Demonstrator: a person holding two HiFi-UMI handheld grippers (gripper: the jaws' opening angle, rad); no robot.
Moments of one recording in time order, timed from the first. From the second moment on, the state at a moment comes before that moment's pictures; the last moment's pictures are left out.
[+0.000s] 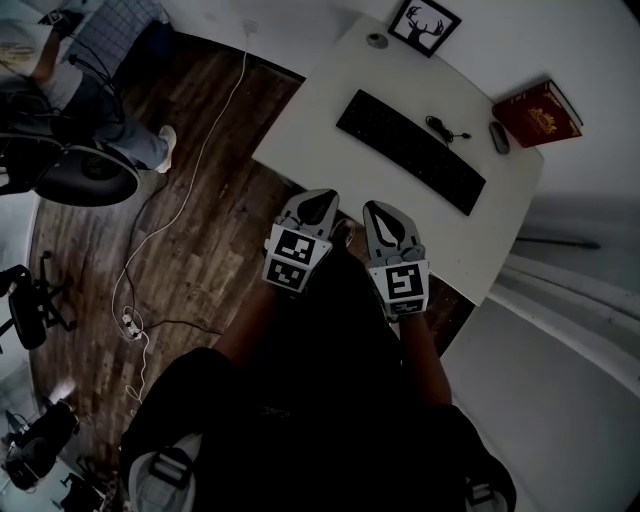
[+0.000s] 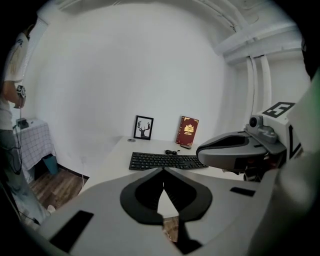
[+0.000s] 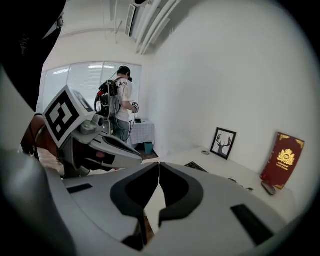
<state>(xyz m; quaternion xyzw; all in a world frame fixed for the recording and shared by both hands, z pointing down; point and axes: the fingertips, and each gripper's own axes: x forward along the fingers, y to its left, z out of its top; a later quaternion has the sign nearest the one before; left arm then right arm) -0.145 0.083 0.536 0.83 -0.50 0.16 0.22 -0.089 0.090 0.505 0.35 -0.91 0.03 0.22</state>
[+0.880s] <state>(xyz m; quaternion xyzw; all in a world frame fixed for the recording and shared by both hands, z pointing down) -0.120 -0.052 0.576 0.81 -0.46 0.23 0.27 -0.035 -0.047 0.546 0.37 -0.90 0.10 0.20</state>
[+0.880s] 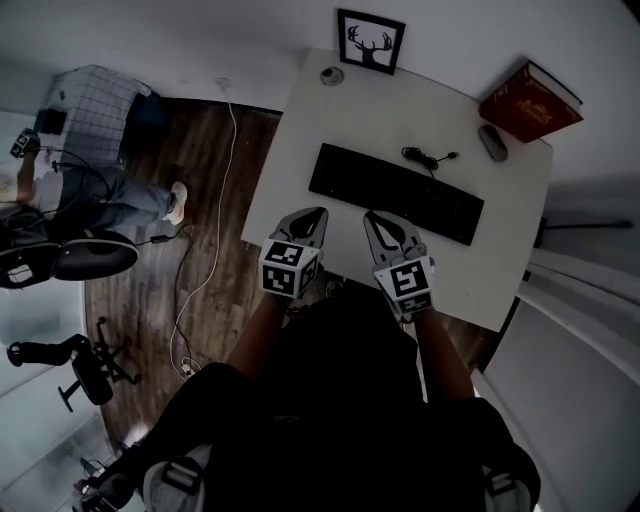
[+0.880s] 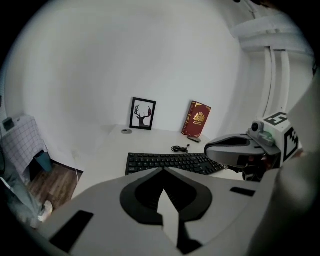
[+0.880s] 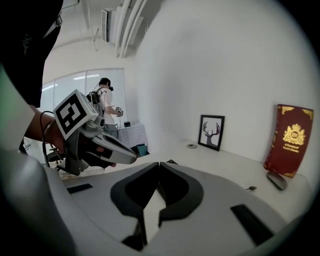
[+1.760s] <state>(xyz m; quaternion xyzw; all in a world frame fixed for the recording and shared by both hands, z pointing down) -0.129 -0.166 0.616 0.78 -0.42 0.35 0.29 0.098 -0.116 0.589 0.47 -0.84 0.20 0.19</state>
